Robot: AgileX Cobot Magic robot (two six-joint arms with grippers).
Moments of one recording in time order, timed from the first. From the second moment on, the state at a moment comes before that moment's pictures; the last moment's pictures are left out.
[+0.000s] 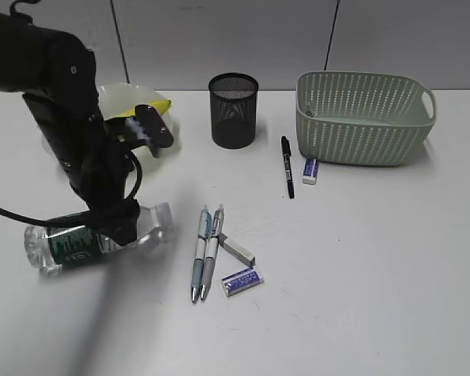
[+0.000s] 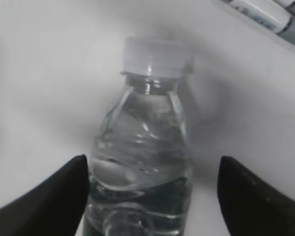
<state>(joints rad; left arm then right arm) -0.48 1.92 -1.23 -0.03 0.86 0.63 0.26 -0.01 -0.51 0.08 1.04 -0.11</state>
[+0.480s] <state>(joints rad) -0.48 1.98 -1.23 -0.05 0.81 0.62 0.26 -0.01 -0.51 0.08 1.04 -0.11</state>
